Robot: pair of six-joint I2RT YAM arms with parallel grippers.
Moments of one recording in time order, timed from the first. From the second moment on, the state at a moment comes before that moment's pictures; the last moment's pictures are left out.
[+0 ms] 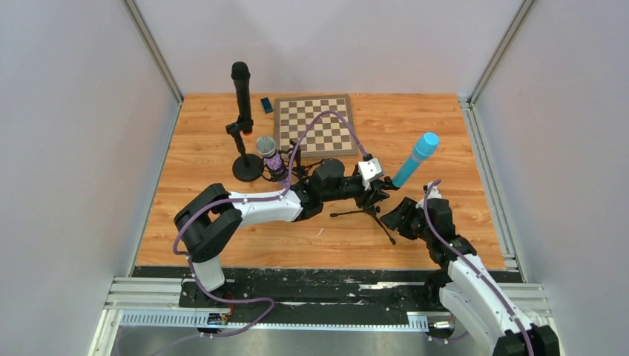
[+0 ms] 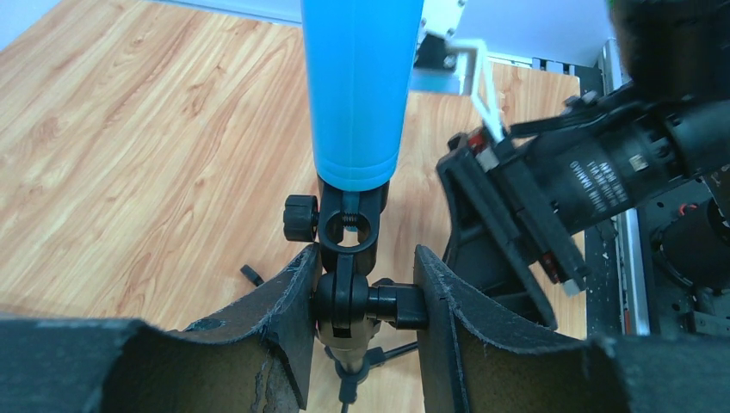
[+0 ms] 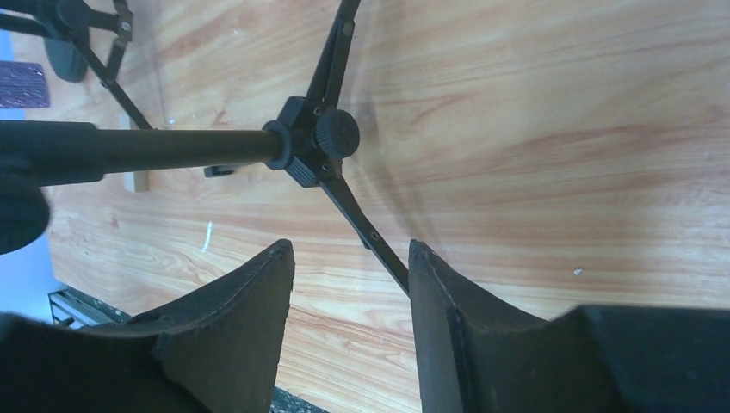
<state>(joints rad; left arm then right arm) -0.99 1.77 1.08 0.55 0.34 0.05 0.25 0.65 0.24 -0.21 -0.21 0.71</state>
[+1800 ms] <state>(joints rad) -0.96 1.72 0.99 0.64 0.36 0.00 0.49 1.06 0.15 0.34 -0.10 0.73</state>
